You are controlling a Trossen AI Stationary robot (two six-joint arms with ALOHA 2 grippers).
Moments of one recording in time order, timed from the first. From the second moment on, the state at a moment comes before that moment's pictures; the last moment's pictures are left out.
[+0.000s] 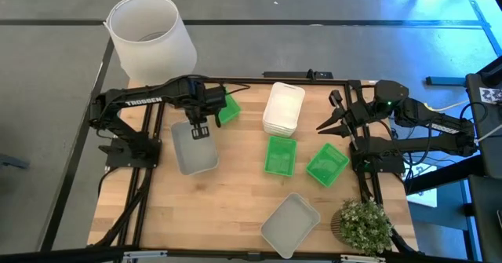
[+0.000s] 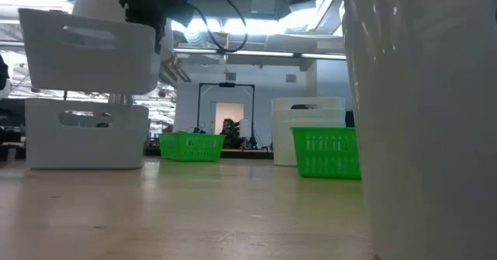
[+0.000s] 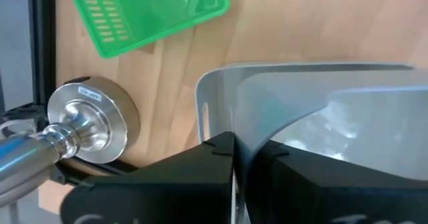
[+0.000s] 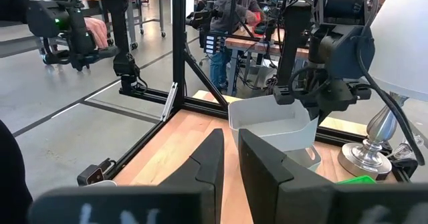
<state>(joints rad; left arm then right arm) 0.25 1.50 1.44 -1.39 -0.19 -0.05 -0.18 0.74 0.95 -0.33 -0.52 -0.14</state>
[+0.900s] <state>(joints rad) 0.27 1.50 1.44 -1.46 -0.25 -0.06 -0.18 0.74 0.95 -0.33 -0.52 -0.13</state>
